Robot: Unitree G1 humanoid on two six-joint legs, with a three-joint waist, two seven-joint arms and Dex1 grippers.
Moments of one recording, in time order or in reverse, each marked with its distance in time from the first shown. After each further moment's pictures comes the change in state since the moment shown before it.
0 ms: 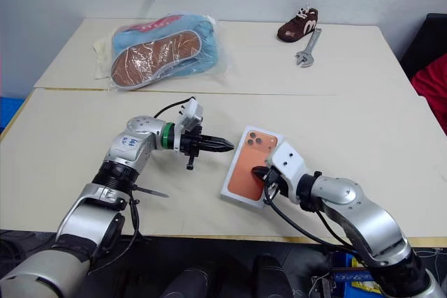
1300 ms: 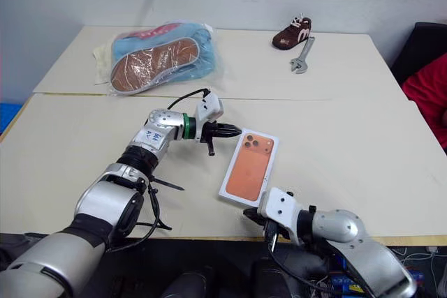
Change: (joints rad) left arm -0.208 -0.120 0.036 0.445 0.193 -0.289 0.294; right arm 0.266 -0.020 0.099 -0.040 -0.216 -0.250 0.207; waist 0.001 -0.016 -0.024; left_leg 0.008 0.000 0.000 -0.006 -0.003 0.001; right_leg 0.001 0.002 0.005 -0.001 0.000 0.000
